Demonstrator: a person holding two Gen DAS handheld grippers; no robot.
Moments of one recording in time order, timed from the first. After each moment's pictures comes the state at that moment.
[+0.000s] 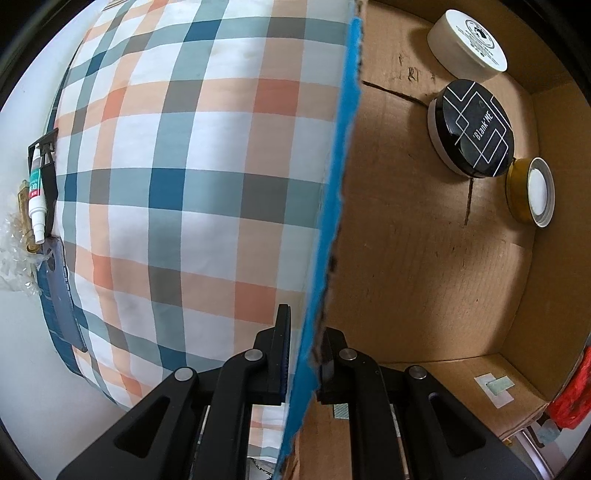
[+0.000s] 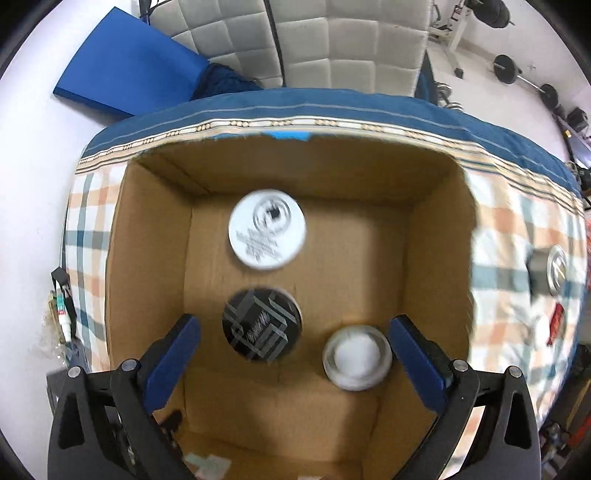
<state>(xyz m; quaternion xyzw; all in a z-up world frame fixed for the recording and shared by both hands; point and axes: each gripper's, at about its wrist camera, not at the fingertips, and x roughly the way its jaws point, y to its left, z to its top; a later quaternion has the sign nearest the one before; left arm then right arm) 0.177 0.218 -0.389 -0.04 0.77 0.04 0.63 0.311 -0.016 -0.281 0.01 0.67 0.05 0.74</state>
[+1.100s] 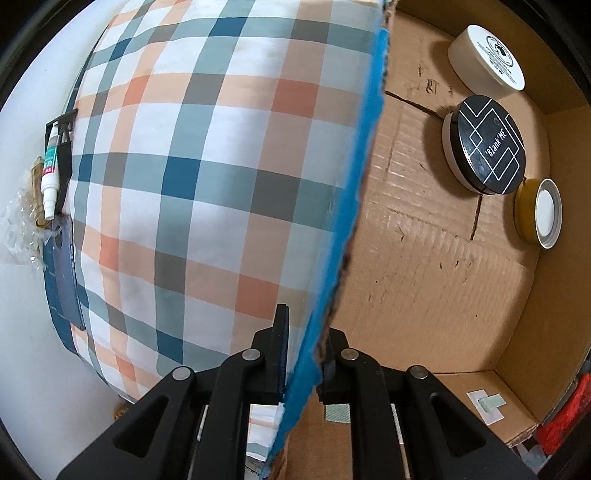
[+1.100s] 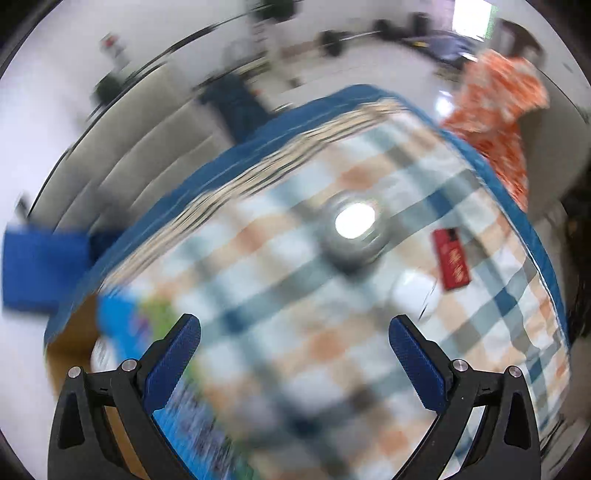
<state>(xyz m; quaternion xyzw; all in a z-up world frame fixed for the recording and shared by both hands) 0.173 0.215 -0.384 -0.06 0.77 0.09 0.63 0.274 -0.311 -0.267 0.23 0.54 -0.20 0.78</state>
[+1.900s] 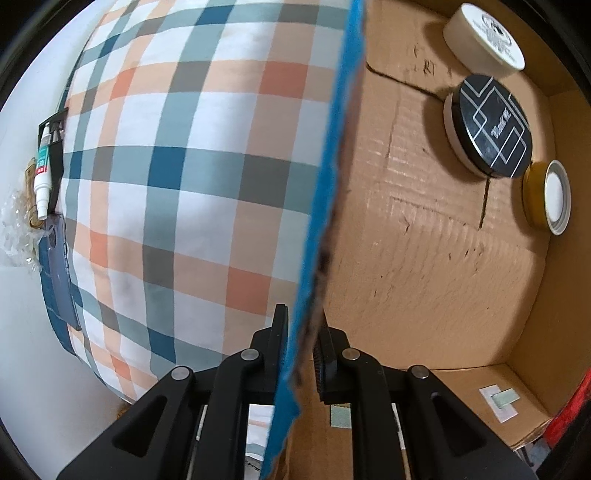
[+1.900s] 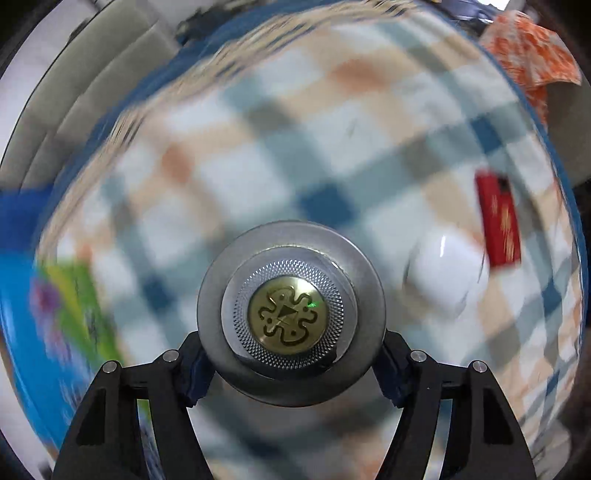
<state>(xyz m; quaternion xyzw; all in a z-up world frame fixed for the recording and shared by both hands) 0.165 0.205 -0.405 -0.05 0.78 0.08 0.62 0.279 -0.301 -0.367 0.21 0.67 -0.15 0.70</state>
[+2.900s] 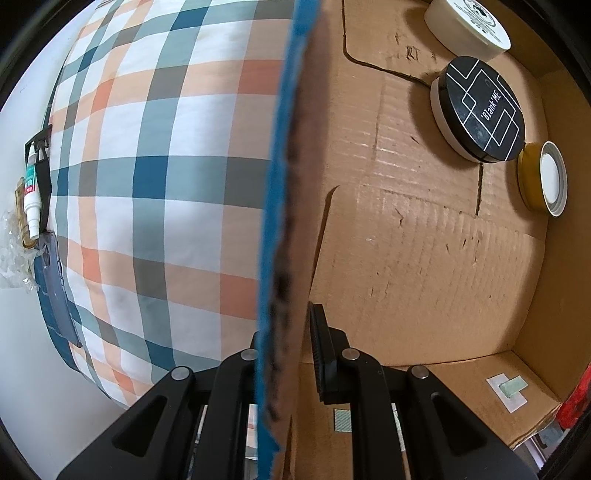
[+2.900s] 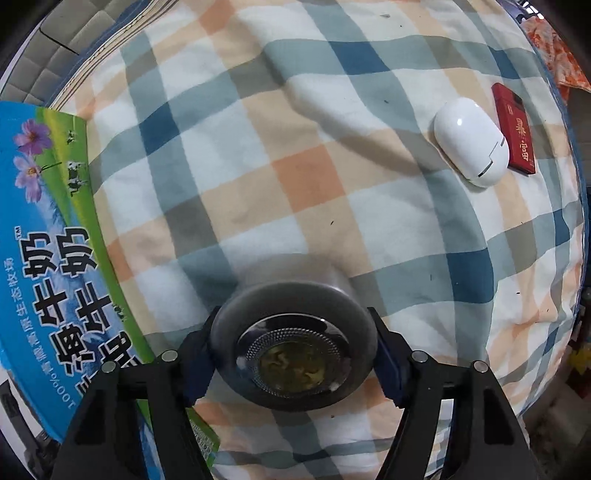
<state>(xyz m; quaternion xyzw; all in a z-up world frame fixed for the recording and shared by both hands) 0.170 0.197 -0.412 -0.03 0.78 0.05 0.62 0.247 -0.261 -0.393 0.16 0.75 -0.11 0.63</state>
